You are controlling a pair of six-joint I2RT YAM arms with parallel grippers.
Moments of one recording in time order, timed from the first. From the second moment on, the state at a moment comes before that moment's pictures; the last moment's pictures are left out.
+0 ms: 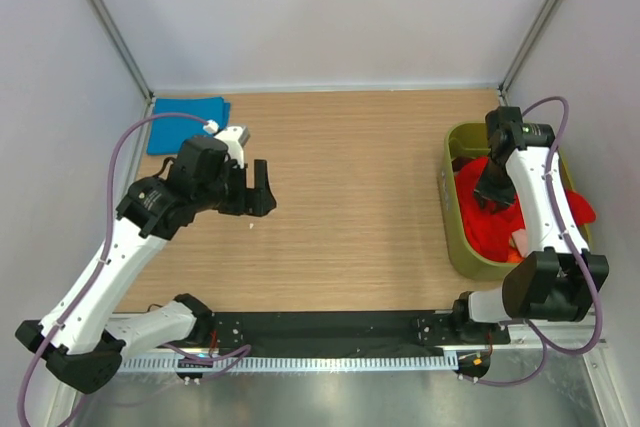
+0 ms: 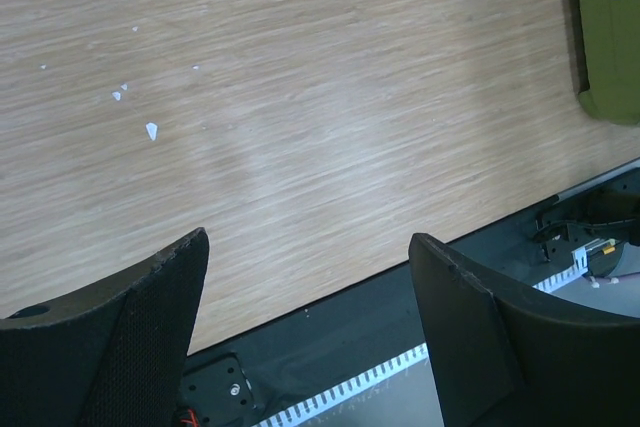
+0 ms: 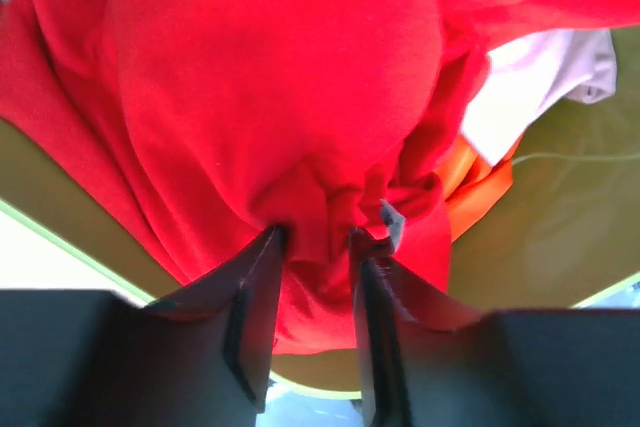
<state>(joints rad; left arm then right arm) -0.59 1.03 1.32 -1.04 0.02 -0.42 -0.08 1.38 1.36 -1.35 0.31 0.48</state>
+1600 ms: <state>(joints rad) -0.57 0.96 1.48 -1.06 -0.35 -0.40 0.52 1.68 1.58 -0.94 -0.24 0.57</state>
